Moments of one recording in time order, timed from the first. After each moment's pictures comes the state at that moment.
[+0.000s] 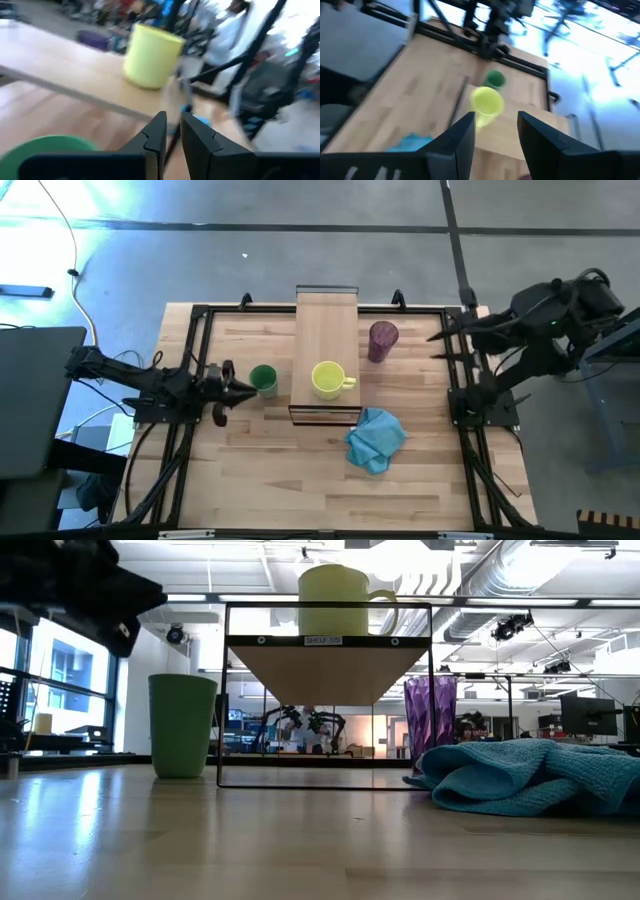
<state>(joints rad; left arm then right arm) -0.15 0.34 0.15 0.11 -0.32 -0.34 0.28 1.36 2.33 -1.53 0.24 -0.21</state>
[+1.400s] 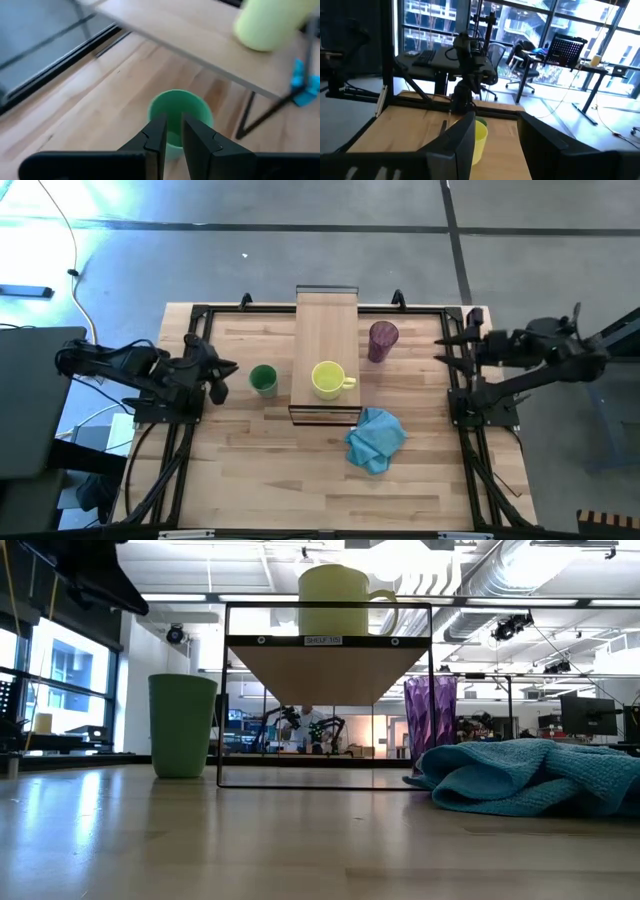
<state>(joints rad) -0.10 0.58 0.73 -0.90 -0.59 -0.58 0.20 0.55 1.04 -0.52 0.26 -0.18</state>
